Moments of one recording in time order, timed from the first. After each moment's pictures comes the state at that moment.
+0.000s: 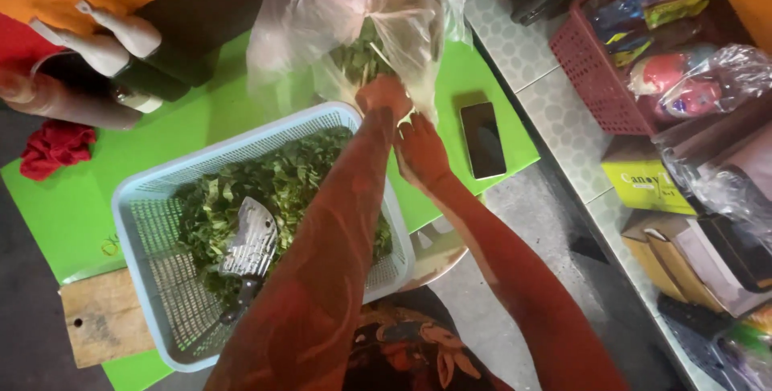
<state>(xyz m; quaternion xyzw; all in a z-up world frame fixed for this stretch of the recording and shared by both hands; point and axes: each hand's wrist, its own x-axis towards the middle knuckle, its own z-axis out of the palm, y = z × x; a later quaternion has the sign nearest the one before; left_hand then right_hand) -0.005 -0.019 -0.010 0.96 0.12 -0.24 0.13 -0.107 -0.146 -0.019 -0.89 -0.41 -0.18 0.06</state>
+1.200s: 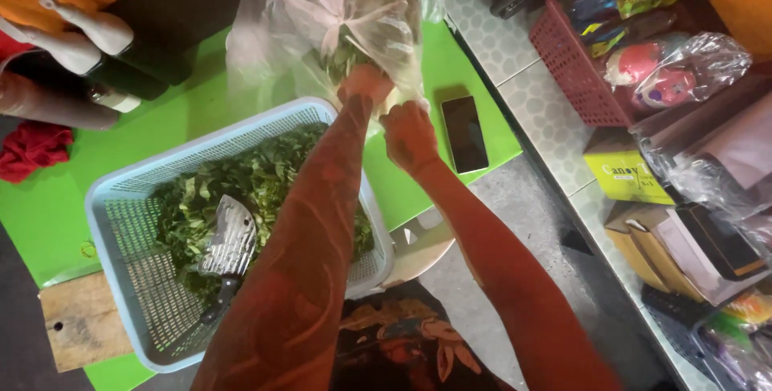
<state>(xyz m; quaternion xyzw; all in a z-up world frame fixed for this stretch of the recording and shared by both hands) 0.012 -0.019 -0.039 0.95 0.13 -0.18 0.24 -0.084 -0.163 -0.059 -0.93 -0.34 -0.15 0.05</state>
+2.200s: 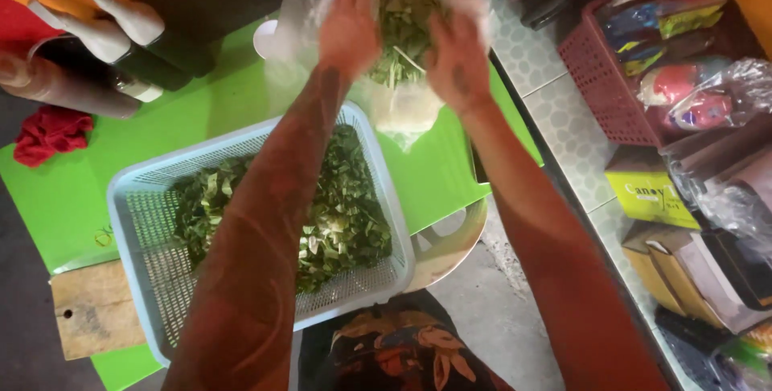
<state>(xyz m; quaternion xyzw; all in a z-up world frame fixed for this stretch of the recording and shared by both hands) 0.033 0.079 0.049 0.98 -0.05 0.10 0.19 0.018 -0.151 0.092 -0.92 -0.29 -0.04 0.26</state>
